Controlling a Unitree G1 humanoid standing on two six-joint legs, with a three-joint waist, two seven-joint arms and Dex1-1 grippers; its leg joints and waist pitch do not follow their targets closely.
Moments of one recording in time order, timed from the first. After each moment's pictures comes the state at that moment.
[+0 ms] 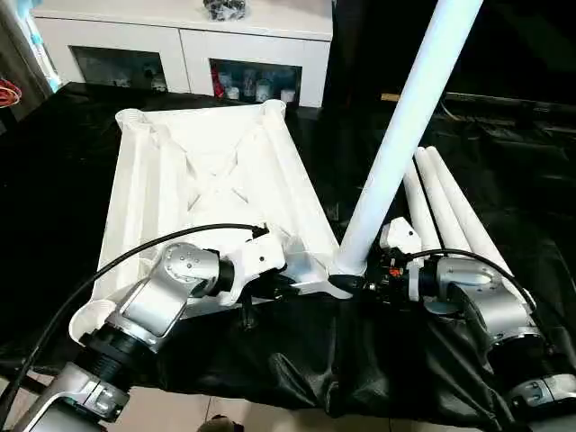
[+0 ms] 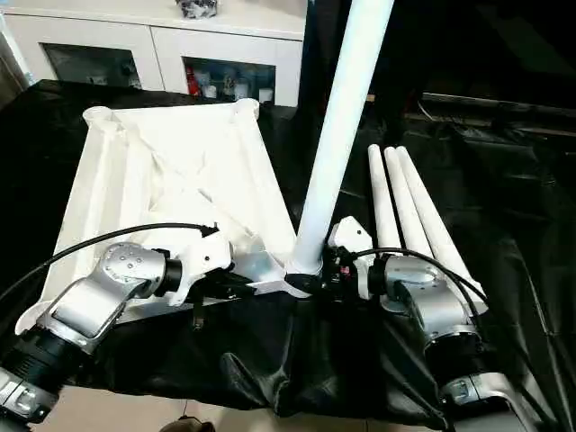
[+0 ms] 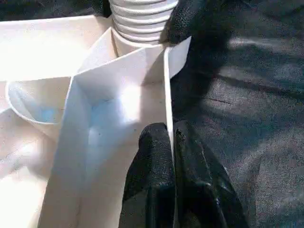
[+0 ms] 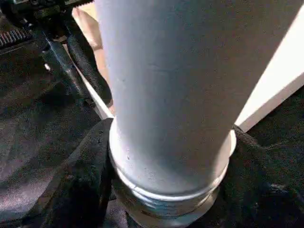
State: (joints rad) left arm -0.48 0.43 -0.41 0.22 -0.01 0.30 -1.04; right arm -0.45 -0.38 0.17 0.55 0.19 0.05 1.09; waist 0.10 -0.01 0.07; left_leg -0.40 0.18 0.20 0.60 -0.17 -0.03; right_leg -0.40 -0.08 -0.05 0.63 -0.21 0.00
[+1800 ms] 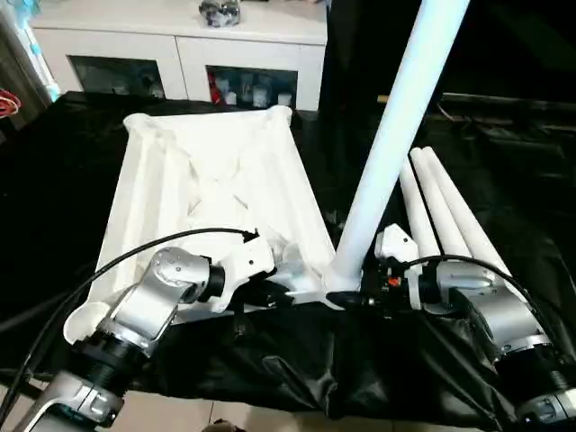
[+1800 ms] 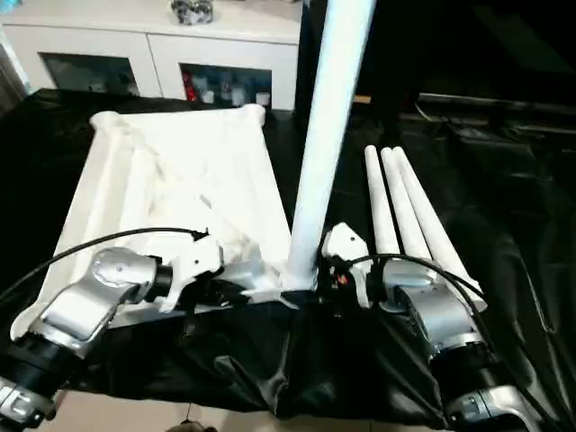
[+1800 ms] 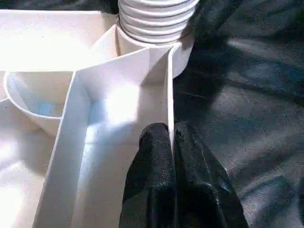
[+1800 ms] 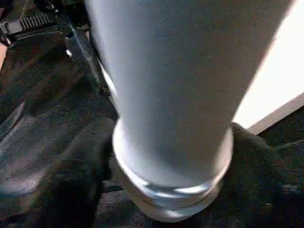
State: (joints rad) left arm -0.45 0.44 -0.36 0.24 -0.03 0.30 -1.16; right arm -0.40 -0.44 0.21 0.35 0.17 0.21 1.14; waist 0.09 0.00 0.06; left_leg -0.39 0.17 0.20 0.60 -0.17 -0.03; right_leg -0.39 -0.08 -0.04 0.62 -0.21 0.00
